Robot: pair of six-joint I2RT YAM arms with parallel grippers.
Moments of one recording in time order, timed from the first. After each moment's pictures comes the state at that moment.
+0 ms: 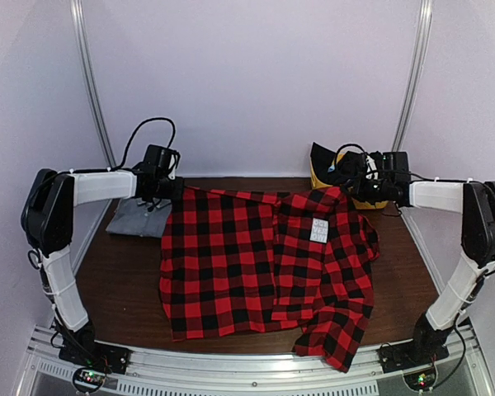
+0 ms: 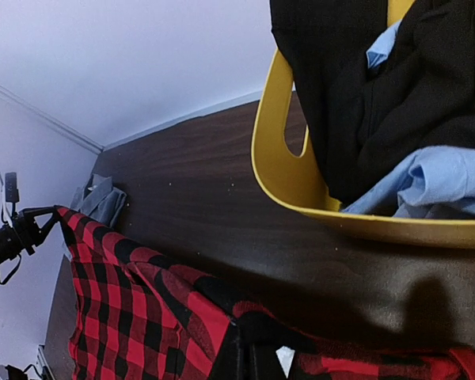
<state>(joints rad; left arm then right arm) -0.38 1.90 1.37 -0.16 -0.20 -0.14 0.09 1.69 1.10 0.03 -0.53 0.43</state>
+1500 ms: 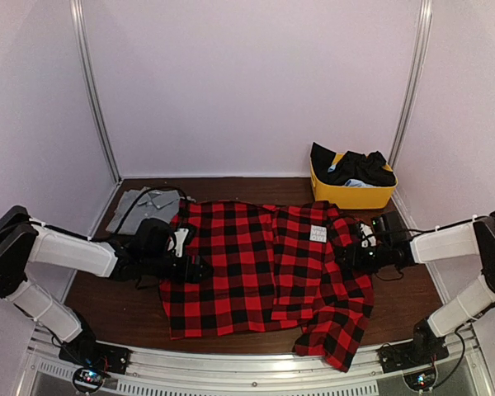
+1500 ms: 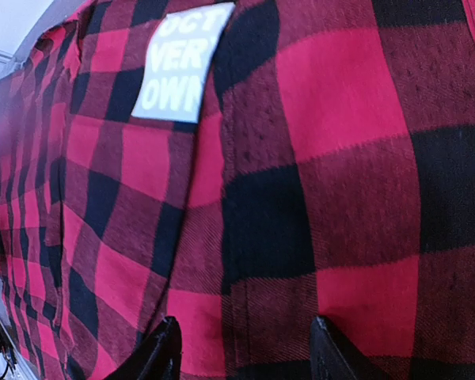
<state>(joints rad) -0.71 1.47 0.59 0.18 0.20 -0.46 0.30 1.44 0.56 0.01 -0.29 0.49</state>
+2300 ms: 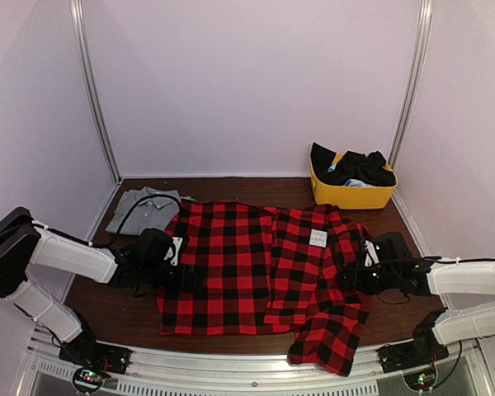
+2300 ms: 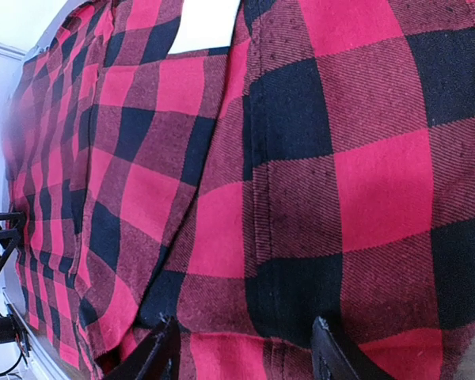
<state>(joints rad) -0.73 1.48 0.51 0.15 0.04 -0.49 0.51 1.12 0.32 -0.02 -0.16 0.74</state>
